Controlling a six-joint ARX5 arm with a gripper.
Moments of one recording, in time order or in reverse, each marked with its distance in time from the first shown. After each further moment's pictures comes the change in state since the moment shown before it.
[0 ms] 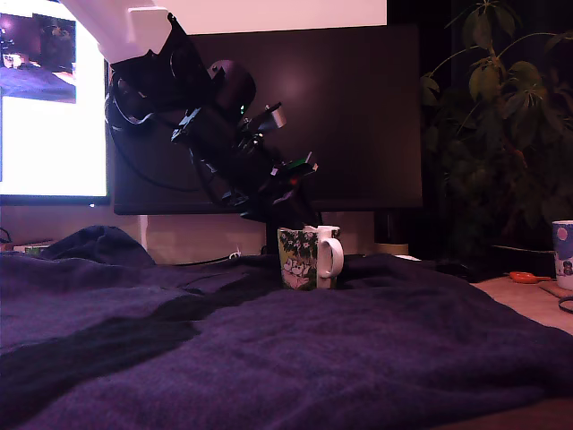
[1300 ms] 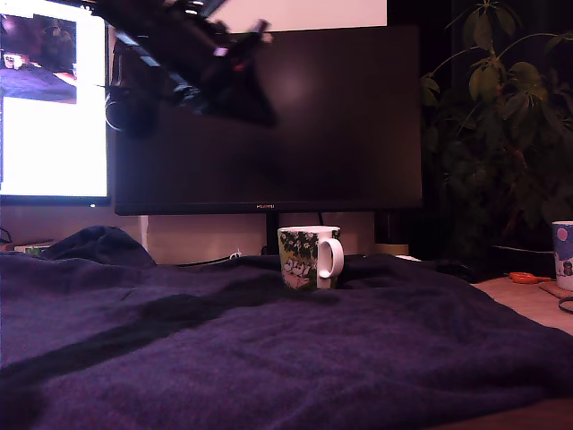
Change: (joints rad) arm 0.021 -0.526 -0.414 0.045 -0.001 0.035
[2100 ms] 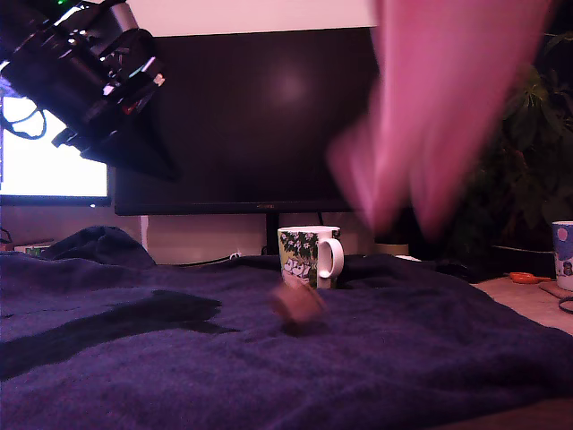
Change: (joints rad) arm 0.118 -0.245 -0.369 0.004 -0.017 -0.001
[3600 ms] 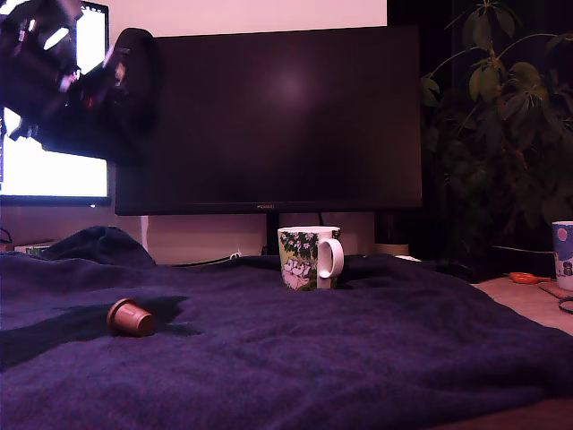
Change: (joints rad) arm 0.089 -0.099 -0.208 0.267 0.032 -0.088
